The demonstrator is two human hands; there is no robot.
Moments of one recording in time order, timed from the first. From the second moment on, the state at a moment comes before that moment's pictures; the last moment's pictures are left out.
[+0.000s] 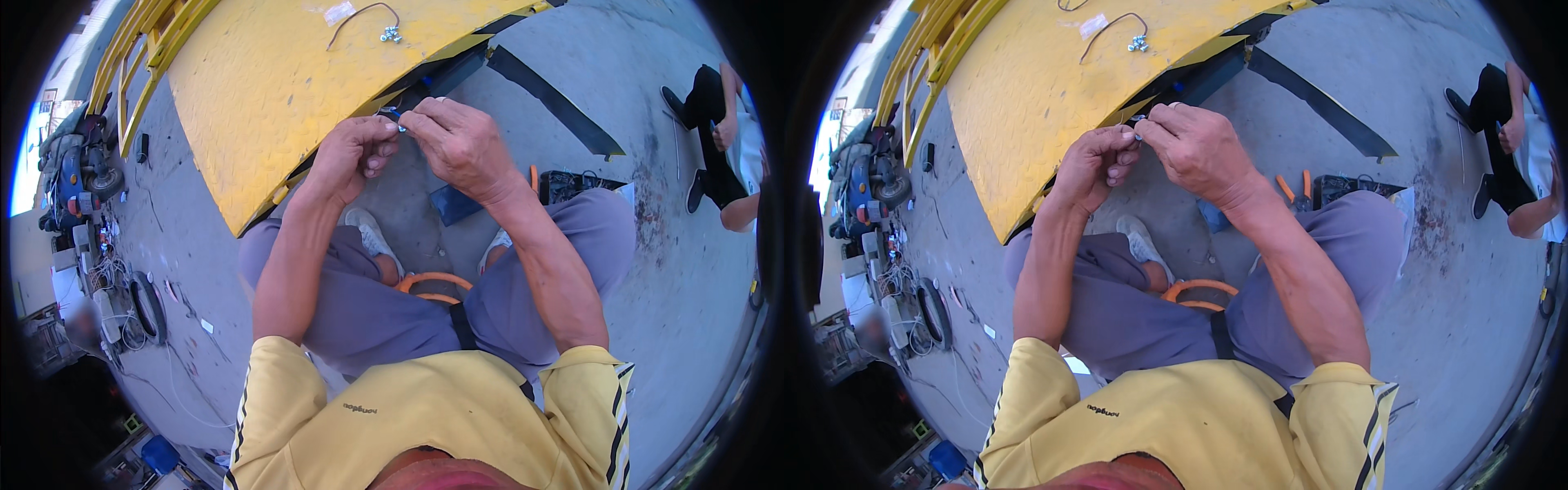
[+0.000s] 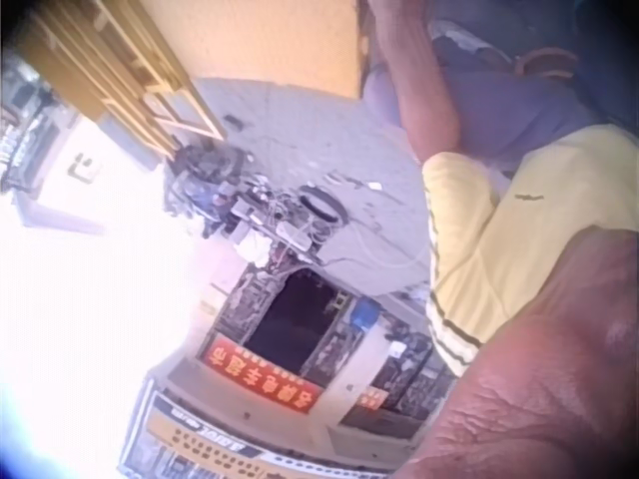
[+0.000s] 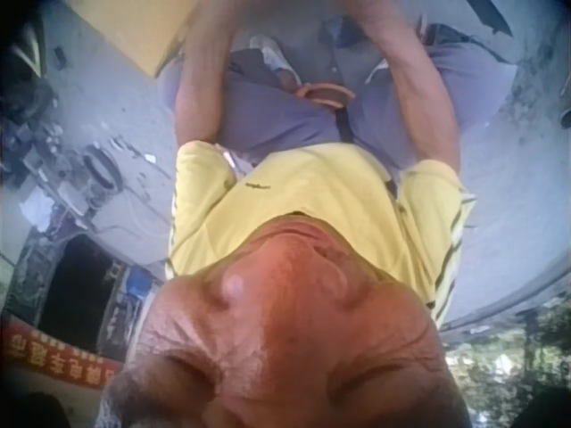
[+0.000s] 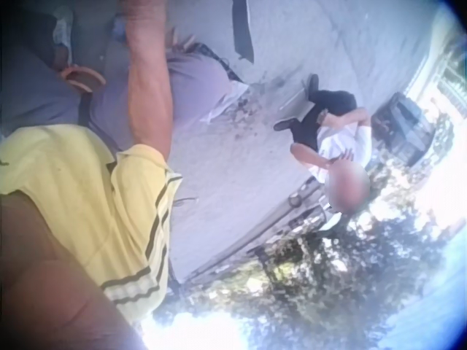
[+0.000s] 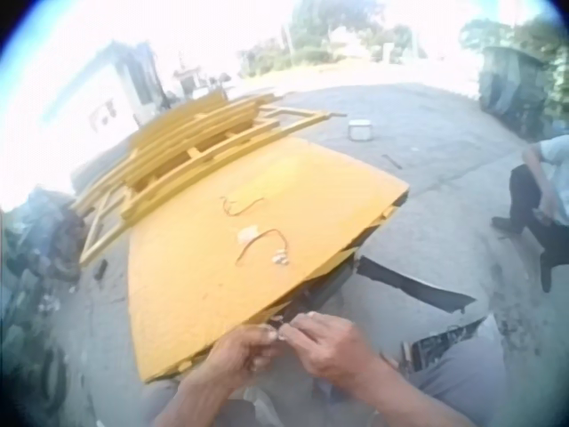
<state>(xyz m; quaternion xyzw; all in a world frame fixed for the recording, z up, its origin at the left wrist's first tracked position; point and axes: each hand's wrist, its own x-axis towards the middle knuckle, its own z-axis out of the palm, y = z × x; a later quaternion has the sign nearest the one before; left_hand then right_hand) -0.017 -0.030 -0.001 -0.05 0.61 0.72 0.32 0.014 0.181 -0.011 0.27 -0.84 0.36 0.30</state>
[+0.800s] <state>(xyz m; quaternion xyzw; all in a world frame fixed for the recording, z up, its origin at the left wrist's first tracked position) -0.003 -0.011 -0.005 0.05 0.74 0.66 0.13 0.022 0.176 -0.020 0.12 -0.82 0.54 0.16</state>
